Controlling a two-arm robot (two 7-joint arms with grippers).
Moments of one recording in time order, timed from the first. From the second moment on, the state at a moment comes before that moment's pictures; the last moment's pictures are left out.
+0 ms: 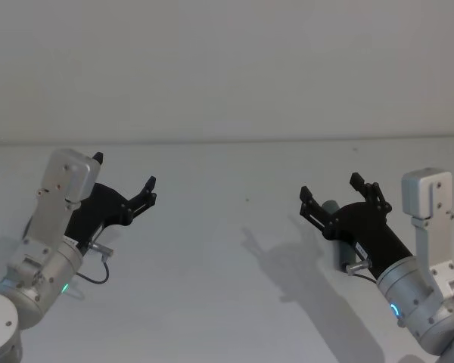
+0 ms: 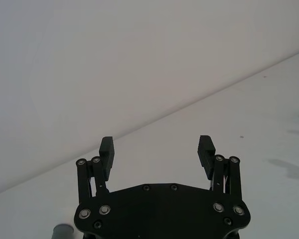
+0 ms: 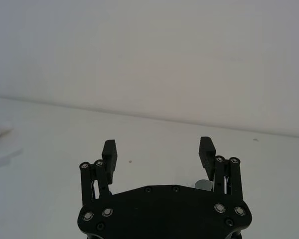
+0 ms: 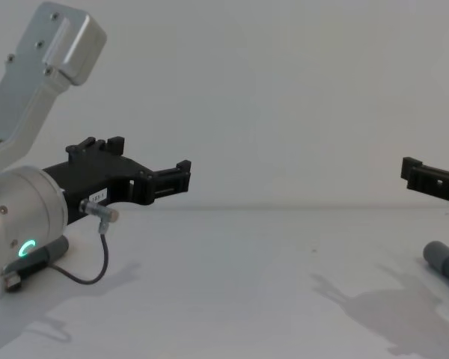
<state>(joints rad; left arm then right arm) -0.24 0.38 0.45 -1.63 -0.20 0.01 -0.01 -0.01 0.34 -0.23 -1.77 0.29 0.03 0.07</state>
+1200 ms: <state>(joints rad) -0.24 0.38 0.45 -1.63 -0.20 0.01 -0.01 -0.01 0.34 -0.23 -1.77 0.29 0.03 0.07</state>
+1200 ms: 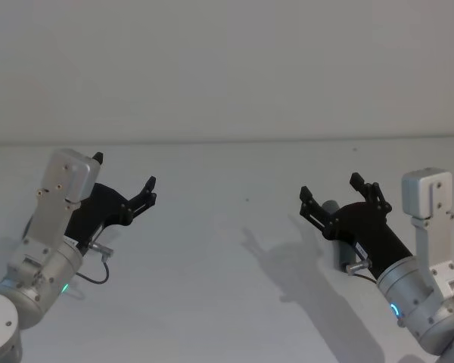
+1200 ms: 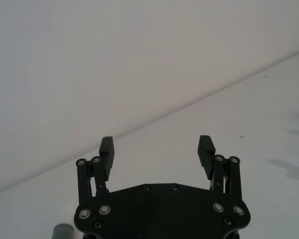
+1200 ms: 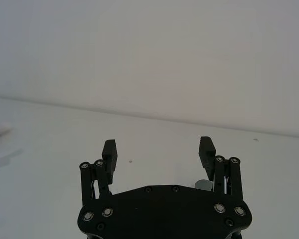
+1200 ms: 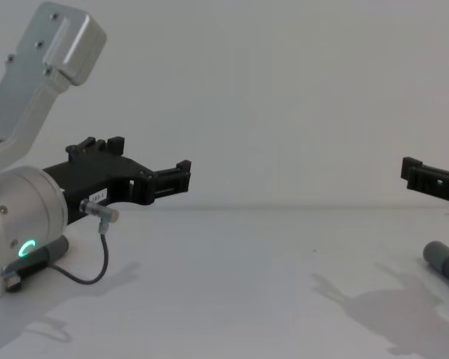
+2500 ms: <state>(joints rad) -0.38 0.35 0.44 -1.60 -0.20 0.24 -0.06 -0.01 0.34 -0.23 -1.77 0.29 0.03 0.07</state>
